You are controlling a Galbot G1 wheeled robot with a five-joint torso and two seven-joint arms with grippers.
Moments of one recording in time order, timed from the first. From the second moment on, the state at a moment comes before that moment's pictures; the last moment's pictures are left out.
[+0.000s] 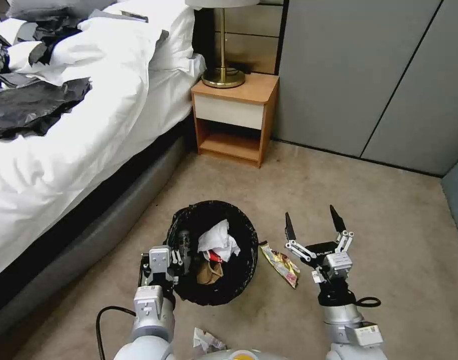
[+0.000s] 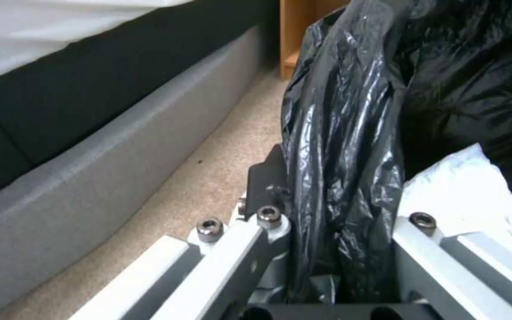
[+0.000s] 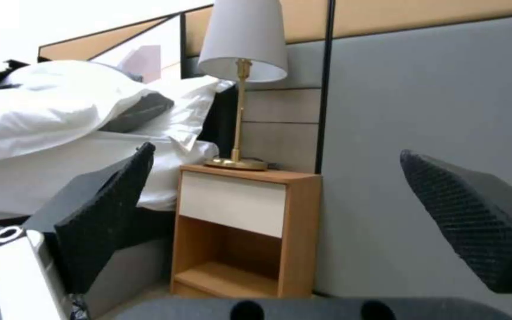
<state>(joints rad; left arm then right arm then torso) 1.77 -1.49 -0.31 -2.31 0.04 0.30 -0.33 -1.70 1.42 0.42 2.08 -0.04 0.57 0.03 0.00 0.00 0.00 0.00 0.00</state>
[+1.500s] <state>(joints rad) 1.79 -1.49 -0.31 -2.31 0.04 0.30 -0.33 -1.30 1.25 0.39 1.40 0.07 0.01 -0.28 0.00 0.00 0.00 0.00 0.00</state>
